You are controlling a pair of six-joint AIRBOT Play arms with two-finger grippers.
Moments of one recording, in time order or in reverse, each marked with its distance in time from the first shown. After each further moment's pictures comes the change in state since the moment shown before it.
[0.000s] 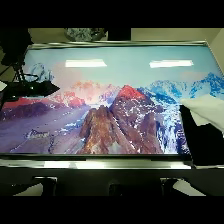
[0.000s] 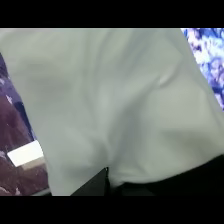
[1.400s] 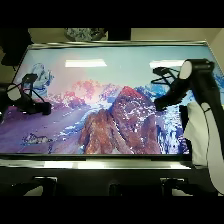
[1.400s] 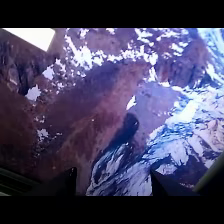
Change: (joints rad) left arm -0.186 0.082 -0.045 0.858 -0.312 -0.424; right arm 1.061 -0.167 -0.095 -0.220 -0.225 -0.058
